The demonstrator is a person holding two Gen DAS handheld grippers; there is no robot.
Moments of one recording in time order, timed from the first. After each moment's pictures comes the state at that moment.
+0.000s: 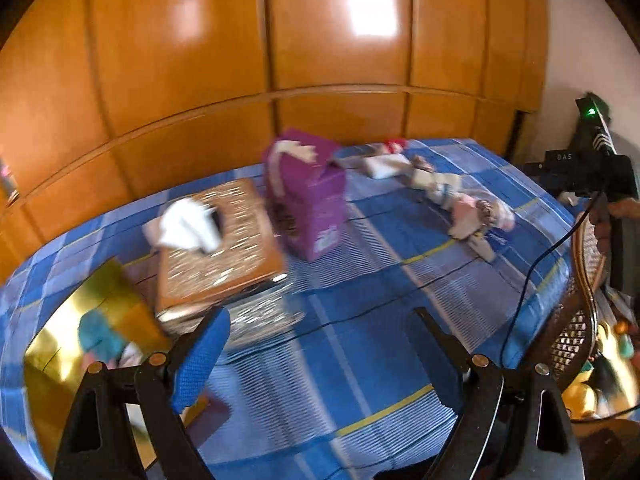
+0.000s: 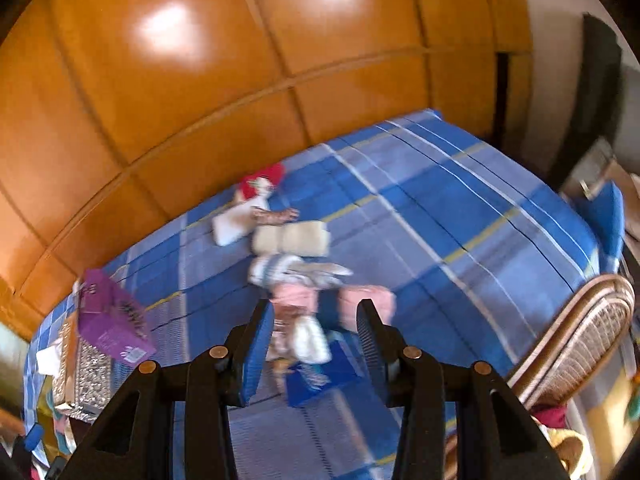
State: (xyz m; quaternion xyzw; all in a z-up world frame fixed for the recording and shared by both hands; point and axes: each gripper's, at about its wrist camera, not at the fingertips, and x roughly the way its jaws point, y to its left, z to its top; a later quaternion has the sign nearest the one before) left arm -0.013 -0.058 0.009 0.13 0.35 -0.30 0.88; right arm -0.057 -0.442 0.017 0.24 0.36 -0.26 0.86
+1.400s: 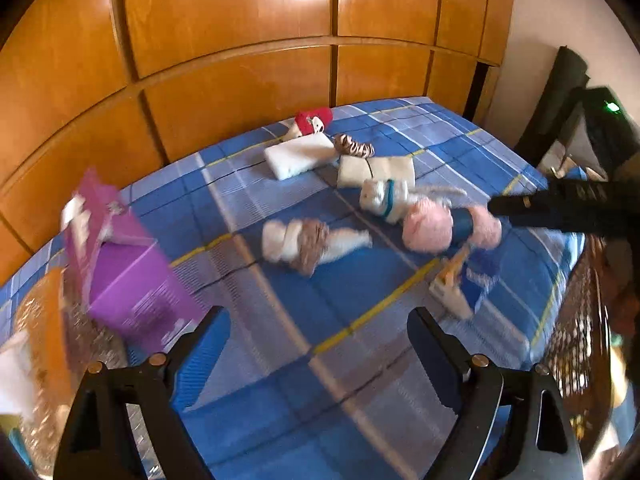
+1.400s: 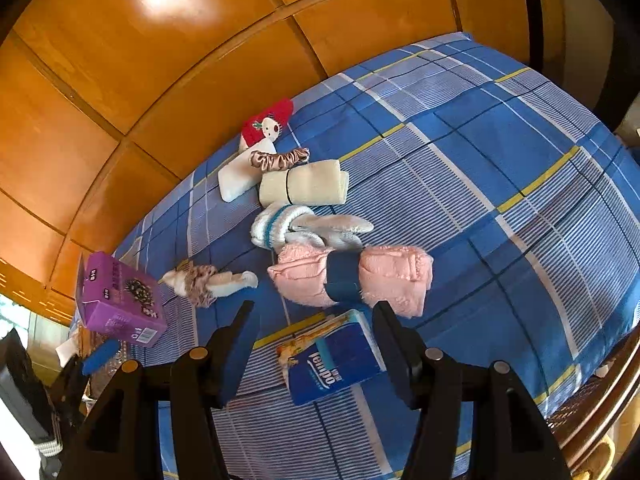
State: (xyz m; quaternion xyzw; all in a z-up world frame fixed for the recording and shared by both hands) left arm 0.064 -0.242 -0.031 0.17 0.41 -0.37 0.82; right arm -0.023 -0.477 -0.036 0.32 0.42 -0.16 0.83
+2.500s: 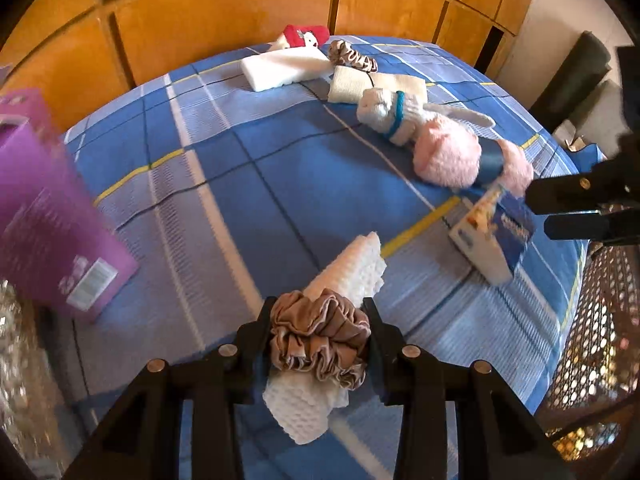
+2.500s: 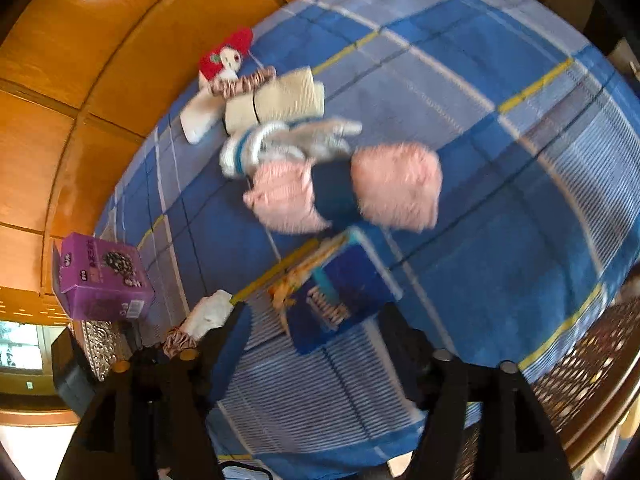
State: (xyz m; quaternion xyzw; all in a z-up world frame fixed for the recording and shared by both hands) left arm 0.059 -0.256 -0.101 0.18 0.49 -0.37 0.77; right arm -0.016 -0.466 -0.073 0.39 0.52 -0.18 0.74
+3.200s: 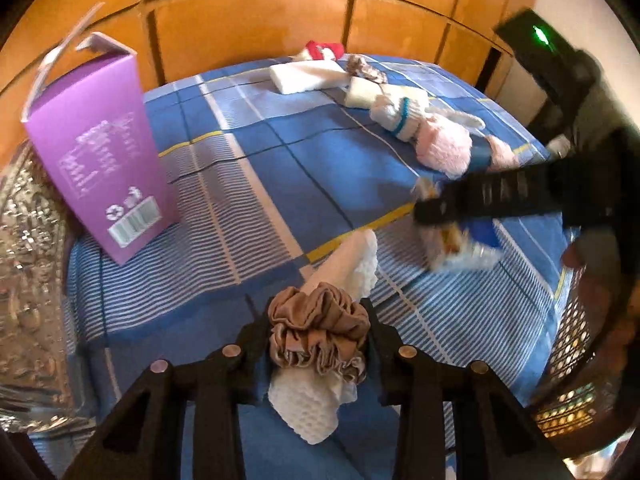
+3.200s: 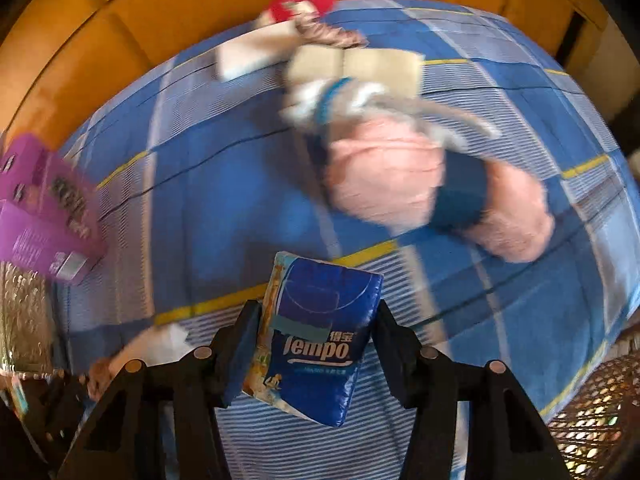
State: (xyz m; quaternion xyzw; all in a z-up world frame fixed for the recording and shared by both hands) left arm 0.042 -0.208 -0.095 0.14 0.47 -0.37 0.79; right arm 0.040 -0.394 -0.107 0.22 0.56 -0.20 0.78
